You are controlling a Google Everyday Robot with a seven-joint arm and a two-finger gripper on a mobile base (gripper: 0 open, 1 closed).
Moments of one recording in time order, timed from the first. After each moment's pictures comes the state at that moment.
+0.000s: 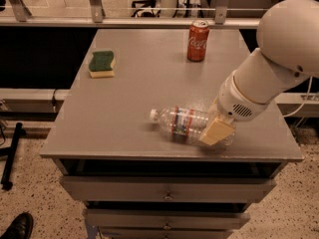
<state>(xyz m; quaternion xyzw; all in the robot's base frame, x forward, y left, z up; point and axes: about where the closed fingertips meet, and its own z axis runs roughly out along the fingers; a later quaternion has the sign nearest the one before) 0.459 -0.131 0.841 -0.56 0.81 0.09 0.17</state>
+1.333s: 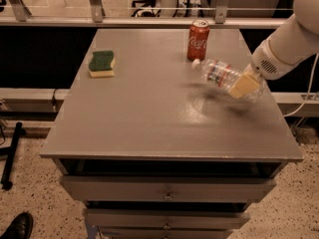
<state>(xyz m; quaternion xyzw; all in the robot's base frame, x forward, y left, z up) 0.579 -0.240 0.874 -0.41 0.88 0.01 0.24</state>
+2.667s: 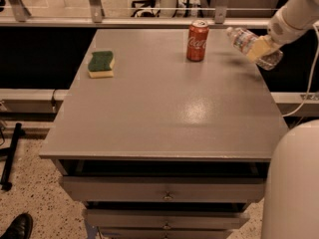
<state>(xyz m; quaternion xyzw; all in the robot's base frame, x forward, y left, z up) 0.712 -0.346 0.890 -0.23 0.94 -0.02 0.25</state>
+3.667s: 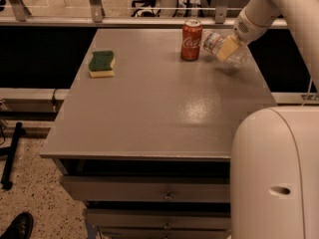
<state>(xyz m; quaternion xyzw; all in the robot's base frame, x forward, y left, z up) 0.749 -0.260 0.871 -0.30 0.93 0.02 0.22</state>
